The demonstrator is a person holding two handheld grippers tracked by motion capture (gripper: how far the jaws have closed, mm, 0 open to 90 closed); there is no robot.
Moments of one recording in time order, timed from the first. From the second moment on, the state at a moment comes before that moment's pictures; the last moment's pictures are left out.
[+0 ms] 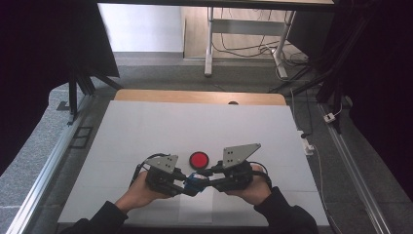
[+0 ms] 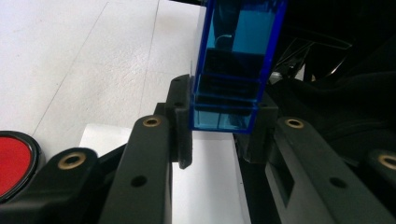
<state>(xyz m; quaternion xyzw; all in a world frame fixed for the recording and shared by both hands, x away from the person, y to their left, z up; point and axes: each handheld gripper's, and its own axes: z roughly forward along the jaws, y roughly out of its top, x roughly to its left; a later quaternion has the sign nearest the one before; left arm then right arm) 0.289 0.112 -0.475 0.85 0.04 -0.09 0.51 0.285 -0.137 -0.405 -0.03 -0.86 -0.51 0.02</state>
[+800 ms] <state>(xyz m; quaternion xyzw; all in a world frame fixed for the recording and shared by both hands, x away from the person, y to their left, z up) 0.290 0.121 -0.474 0.87 0.11 -0.08 0.48 0.287 -0.149 -0.399 -0.05 -0.85 -0.52 -0.01</state>
